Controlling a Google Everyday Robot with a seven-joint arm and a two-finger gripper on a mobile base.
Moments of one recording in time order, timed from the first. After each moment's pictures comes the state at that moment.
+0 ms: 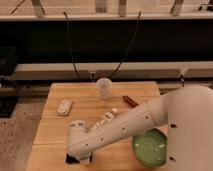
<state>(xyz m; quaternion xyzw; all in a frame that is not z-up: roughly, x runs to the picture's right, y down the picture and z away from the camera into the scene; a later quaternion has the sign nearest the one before) -0.110 0.344 0.728 -0.32 -0.05 -0.09 0.94</state>
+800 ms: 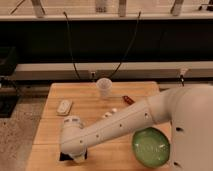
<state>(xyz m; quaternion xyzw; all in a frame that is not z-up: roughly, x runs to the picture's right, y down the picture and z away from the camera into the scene) -0.137 0.311 0.706 -0.32 -0.07 -0.11 0.94</state>
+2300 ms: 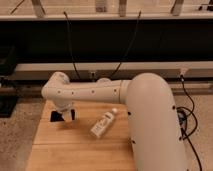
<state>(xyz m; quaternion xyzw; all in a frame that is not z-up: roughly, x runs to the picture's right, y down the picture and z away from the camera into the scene) -0.212 0.144 0.806 -0.31 -0.07 -0.12 0.94</state>
